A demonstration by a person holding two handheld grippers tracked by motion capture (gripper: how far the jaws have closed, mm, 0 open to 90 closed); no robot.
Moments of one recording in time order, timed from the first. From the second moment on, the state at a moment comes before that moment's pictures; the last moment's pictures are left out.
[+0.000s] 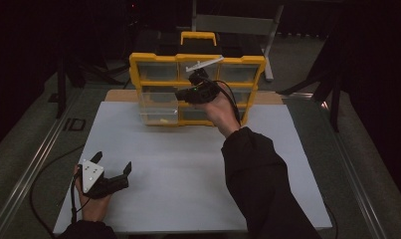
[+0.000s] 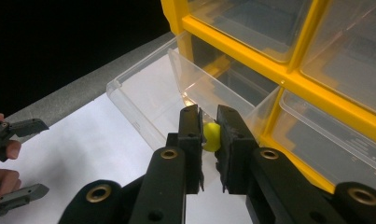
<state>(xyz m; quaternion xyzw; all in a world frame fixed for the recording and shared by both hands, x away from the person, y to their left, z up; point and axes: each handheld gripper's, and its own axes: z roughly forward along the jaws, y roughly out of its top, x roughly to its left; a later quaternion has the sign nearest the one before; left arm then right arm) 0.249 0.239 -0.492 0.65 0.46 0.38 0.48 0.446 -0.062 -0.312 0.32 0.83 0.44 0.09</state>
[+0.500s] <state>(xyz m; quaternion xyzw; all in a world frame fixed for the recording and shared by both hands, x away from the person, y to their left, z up) 0.249 0.239 -0.492 0.65 0.46 0.38 0.48 0.450 -0.042 -0.319 0.32 0.83 0.44 0.09</state>
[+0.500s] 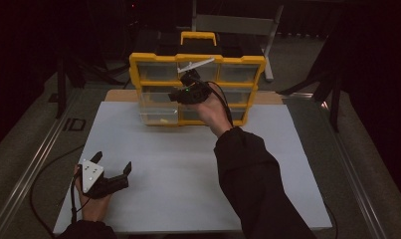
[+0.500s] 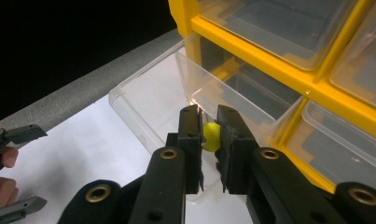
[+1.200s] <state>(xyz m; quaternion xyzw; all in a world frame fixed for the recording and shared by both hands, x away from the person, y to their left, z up) 0.249 0.239 -0.492 0.65 0.46 0.38 0.48 0.452 -0.025 -0.334 0.33 0.84 0.42 0.10</state>
